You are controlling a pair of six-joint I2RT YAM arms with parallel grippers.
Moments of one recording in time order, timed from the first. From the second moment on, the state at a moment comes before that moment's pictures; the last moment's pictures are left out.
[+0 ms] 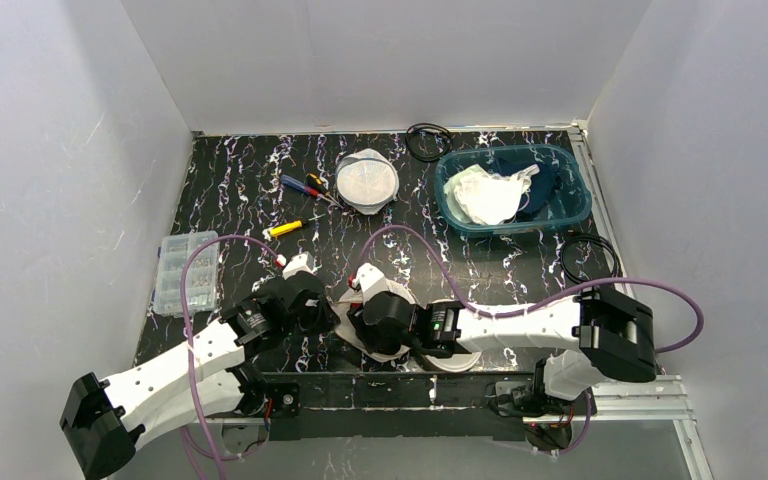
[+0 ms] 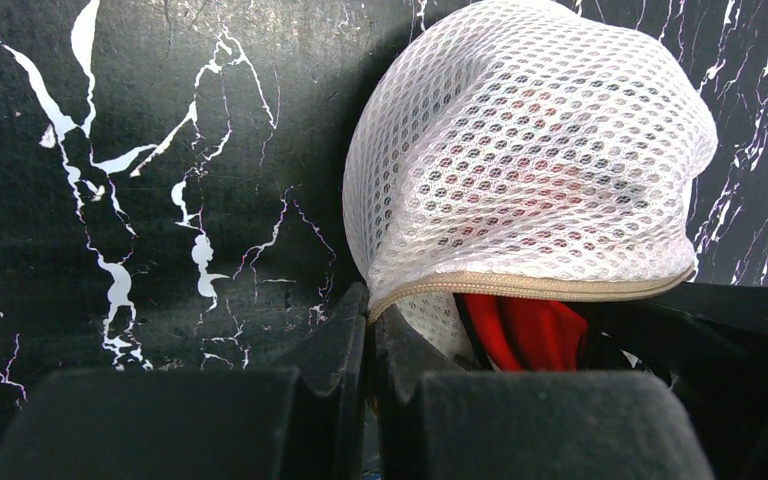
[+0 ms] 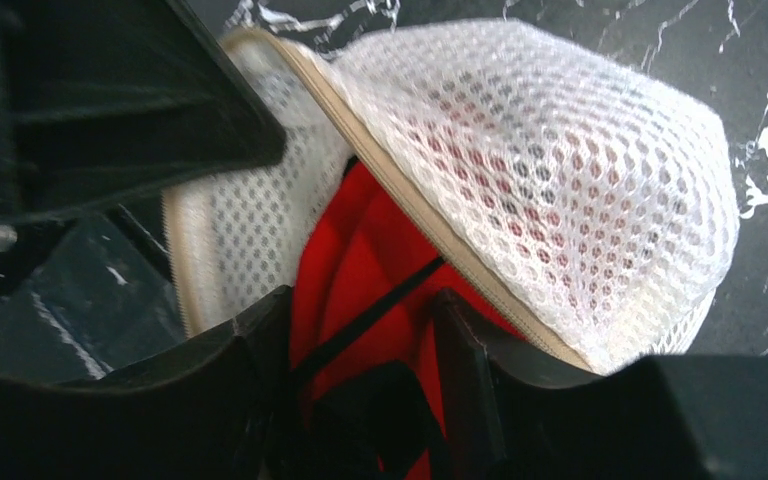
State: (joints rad) left arm -0.85 0.82 0.52 -0.58 -0.18 -1.00; right arm 1.37 1.48 0.86 -0.09 0.33 0.47
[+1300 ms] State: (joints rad) left arm -0.85 0.93 0.62 -0.59 -0.20 -0.98; right arm 1.39 0.93 0.79 -0.16 0.06 0.13
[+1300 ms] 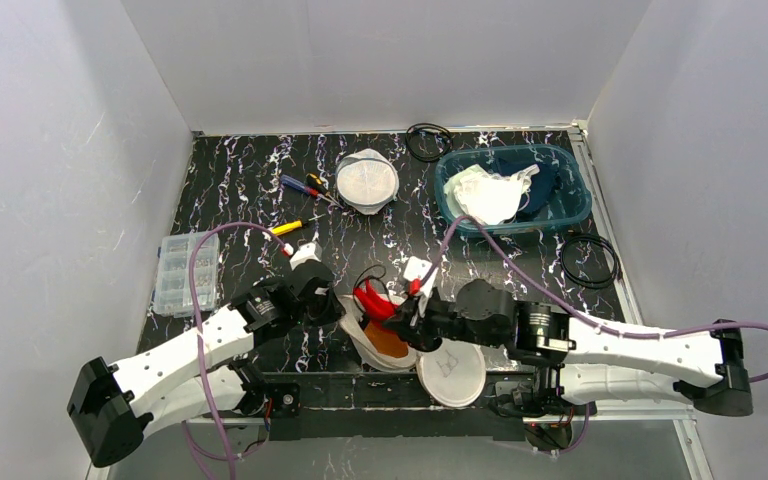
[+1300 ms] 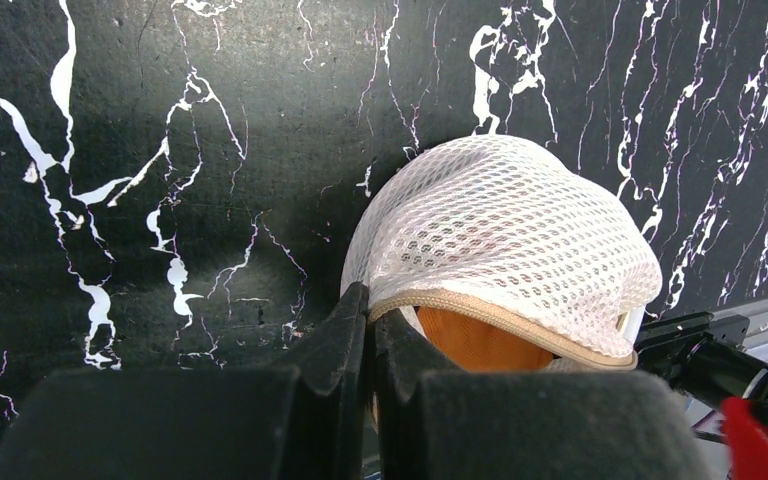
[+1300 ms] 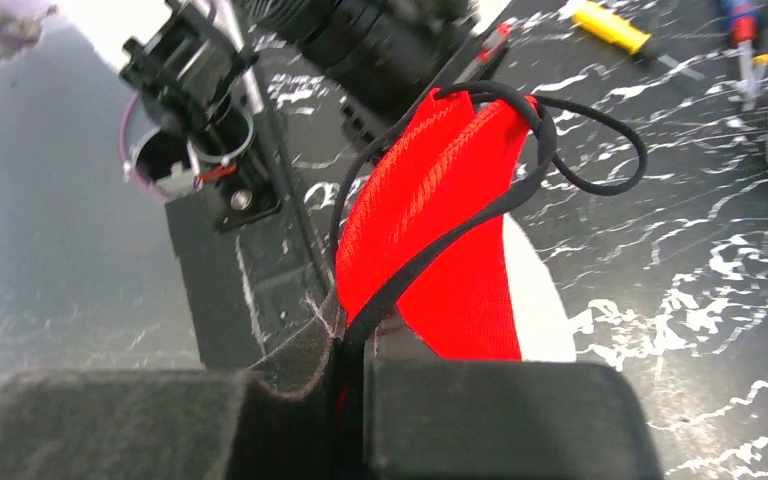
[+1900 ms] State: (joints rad) left arm -0.85 0.83 0.69 -0.66 -0.37 -1.02; right arm 1.15 1.07 1.10 -0.43 0.87 0.21
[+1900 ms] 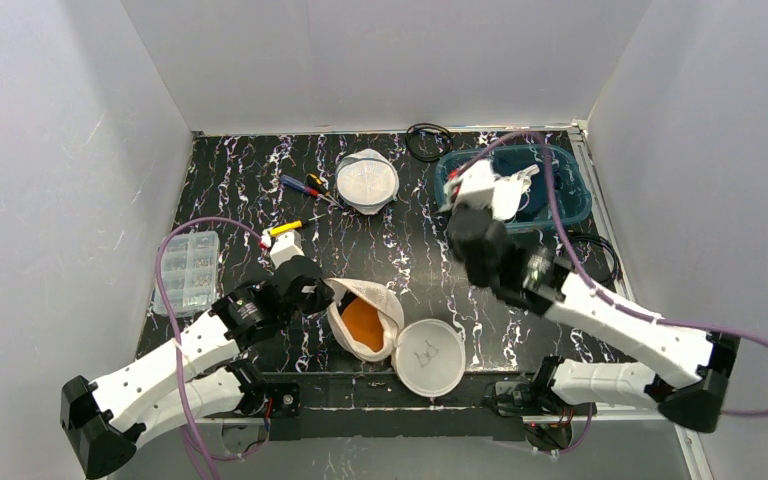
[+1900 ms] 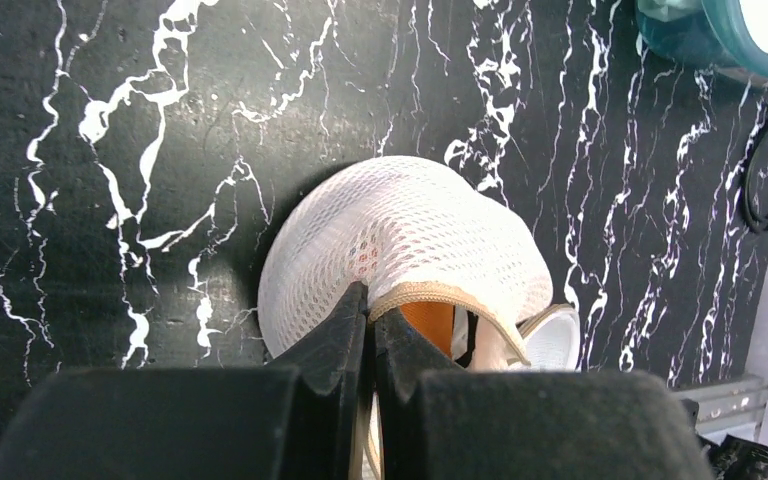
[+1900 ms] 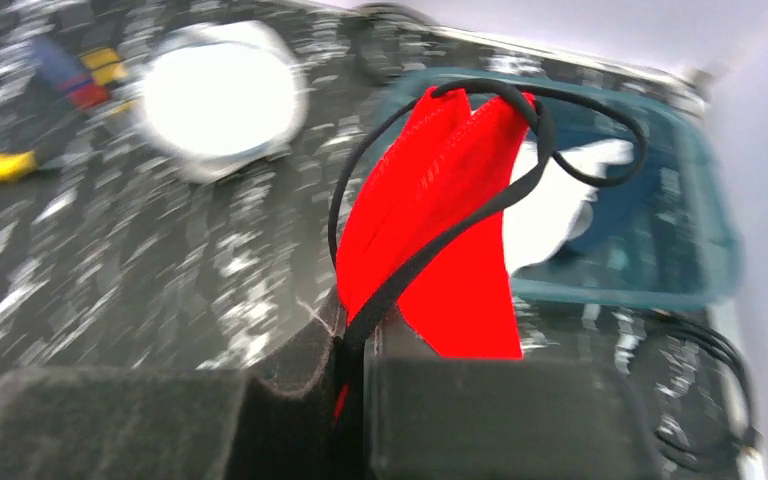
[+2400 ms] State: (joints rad) left arm -0.84 0.83 0.68 -0.66 -0.40 -1.04; right arm 0.42 1.54 1.26 -0.29 0.85 0.18
